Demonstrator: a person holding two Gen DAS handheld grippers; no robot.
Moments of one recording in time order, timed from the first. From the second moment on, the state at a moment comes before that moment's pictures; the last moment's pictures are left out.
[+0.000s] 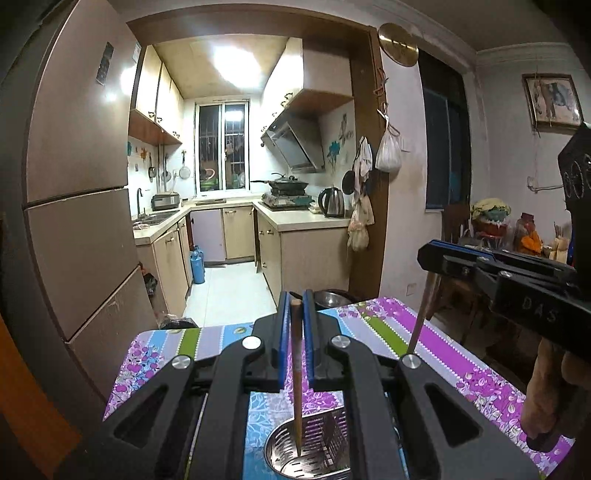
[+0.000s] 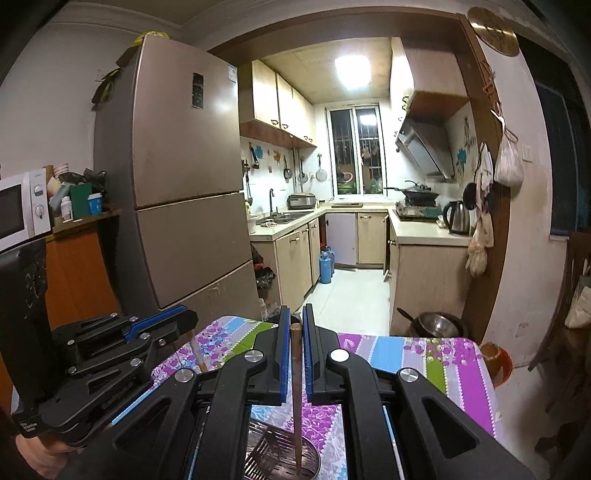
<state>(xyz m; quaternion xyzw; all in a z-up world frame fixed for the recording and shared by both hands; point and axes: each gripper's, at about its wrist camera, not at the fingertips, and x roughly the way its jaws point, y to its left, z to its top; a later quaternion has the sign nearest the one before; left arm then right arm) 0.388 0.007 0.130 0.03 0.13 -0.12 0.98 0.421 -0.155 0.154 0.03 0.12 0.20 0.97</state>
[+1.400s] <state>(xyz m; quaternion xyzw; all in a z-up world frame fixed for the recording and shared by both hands) 0.067 -0.126 -0.117 0.08 0.25 0.01 0.97 0.161 -0.325 -0.033 0.06 0.11 0.24 0.96</state>
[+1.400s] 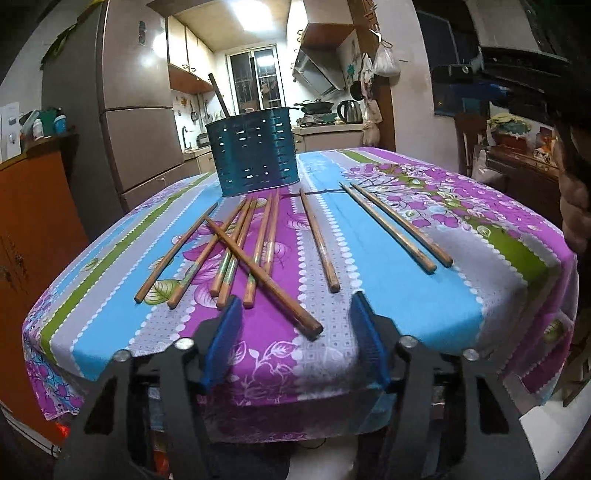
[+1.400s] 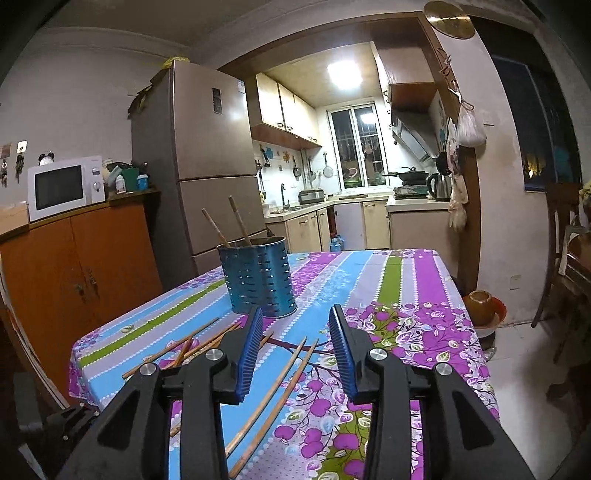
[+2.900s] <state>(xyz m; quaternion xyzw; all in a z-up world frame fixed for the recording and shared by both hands) 0.049 -0.068 -0.114 0.09 0.20 0.02 0.97 0.083 -0.275 -0.140 0.03 0.17 0.18 0.97</state>
